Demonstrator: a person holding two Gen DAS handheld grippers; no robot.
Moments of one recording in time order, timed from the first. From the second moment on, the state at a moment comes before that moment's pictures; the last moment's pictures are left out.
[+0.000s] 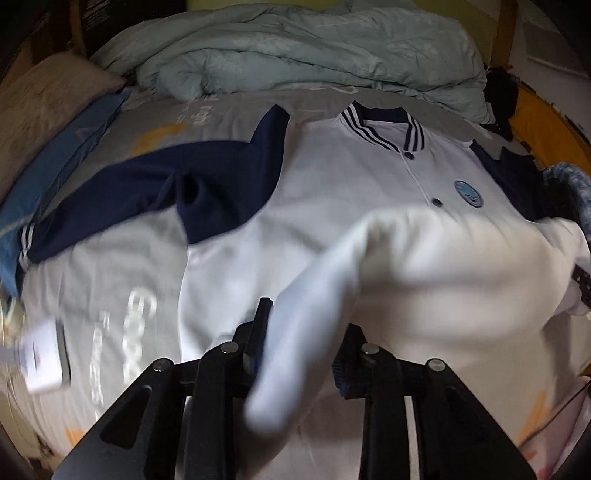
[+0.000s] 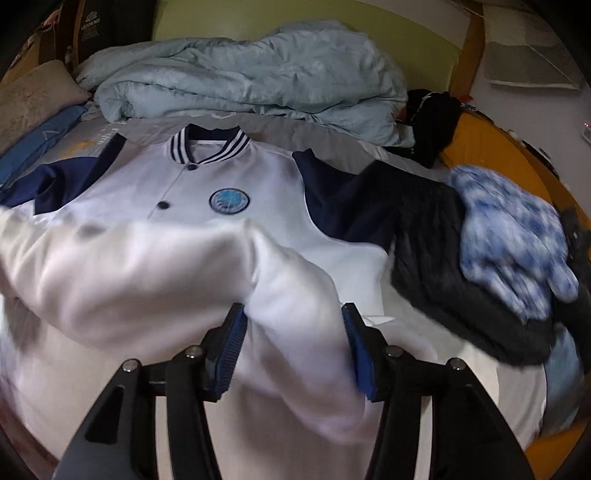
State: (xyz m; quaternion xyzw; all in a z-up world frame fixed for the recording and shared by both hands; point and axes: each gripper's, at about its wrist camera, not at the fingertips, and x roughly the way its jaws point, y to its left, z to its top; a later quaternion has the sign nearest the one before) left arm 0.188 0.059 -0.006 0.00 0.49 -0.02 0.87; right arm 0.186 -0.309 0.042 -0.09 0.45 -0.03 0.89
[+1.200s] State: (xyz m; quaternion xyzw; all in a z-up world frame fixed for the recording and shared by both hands) left arm 0.220 0.134 -0.026 -0.06 0.39 0.05 0.92; right arm 0.205 -0.402 0.047 0.06 0.36 -0.05 0.93
